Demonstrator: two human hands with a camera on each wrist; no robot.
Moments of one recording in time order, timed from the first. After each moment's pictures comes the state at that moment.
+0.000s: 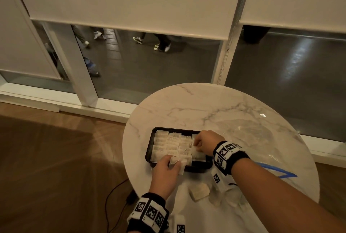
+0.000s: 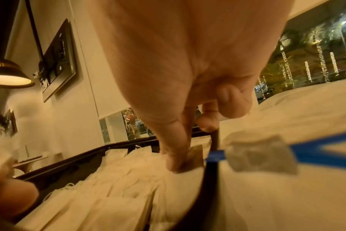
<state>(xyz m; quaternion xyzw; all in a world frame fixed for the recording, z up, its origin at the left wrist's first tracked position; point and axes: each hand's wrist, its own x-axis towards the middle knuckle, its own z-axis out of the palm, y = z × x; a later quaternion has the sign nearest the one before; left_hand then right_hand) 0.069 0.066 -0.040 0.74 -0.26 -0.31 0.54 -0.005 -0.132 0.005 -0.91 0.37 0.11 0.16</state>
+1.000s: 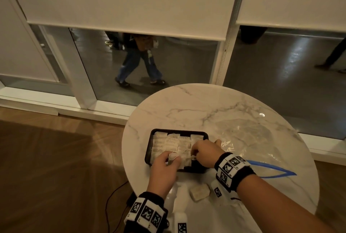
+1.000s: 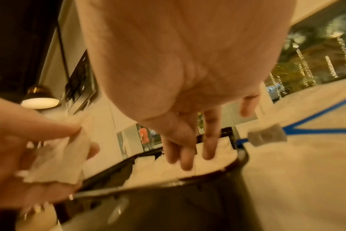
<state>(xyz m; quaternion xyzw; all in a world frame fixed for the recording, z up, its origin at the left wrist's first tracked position) 0.066 0.070 -0.012 0.70 -0.22 -0.33 0.59 -0.016 -0.091 0.008 -0.91 0.35 0.12 0.18</state>
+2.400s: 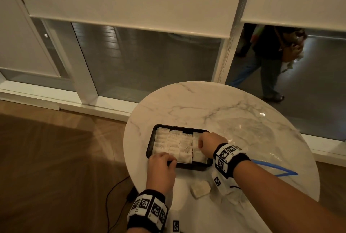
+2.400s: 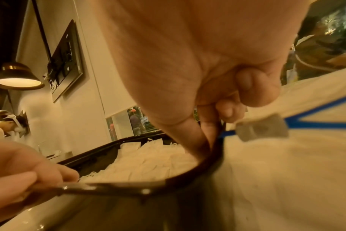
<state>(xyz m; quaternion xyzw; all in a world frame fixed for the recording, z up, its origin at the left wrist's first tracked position) 0.083 0.069 -0.050 0.84 -0.37 -0.12 0.37 -0.010 -0.114 0.006 -0.89 0.42 0.13 0.11</state>
